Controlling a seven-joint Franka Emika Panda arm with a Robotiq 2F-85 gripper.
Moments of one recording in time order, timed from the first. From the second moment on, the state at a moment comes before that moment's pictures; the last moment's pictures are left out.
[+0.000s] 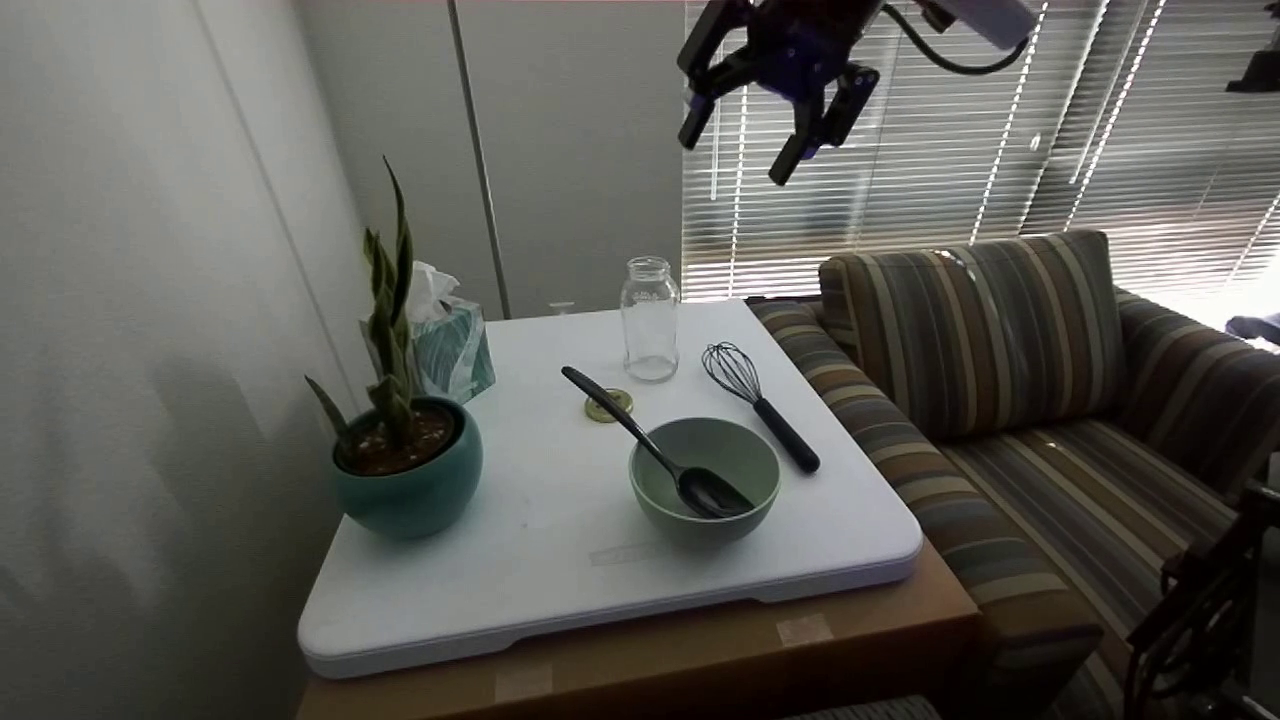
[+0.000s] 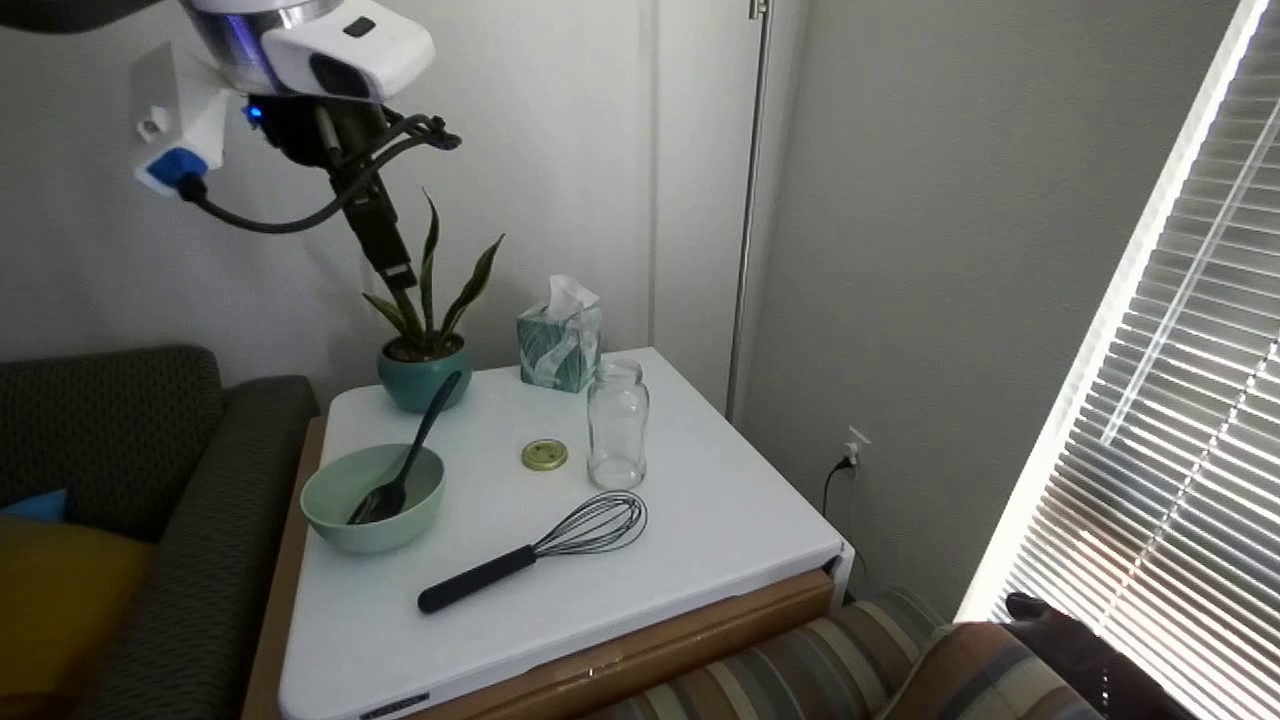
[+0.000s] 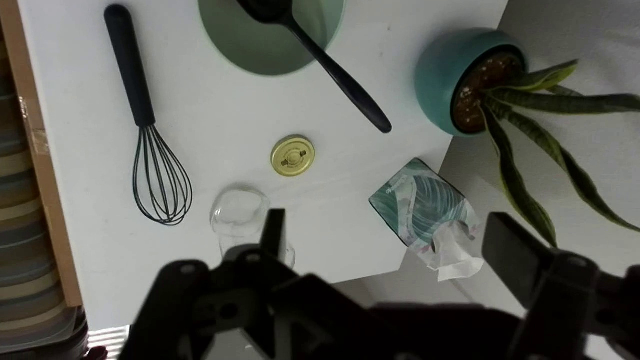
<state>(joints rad) 0.10 0.02 0.06 -2.30 0.44 2.74 0.23</state>
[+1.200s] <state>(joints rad) 0.07 0.19 0.06 -2.08 0.38 2.46 0.27</state>
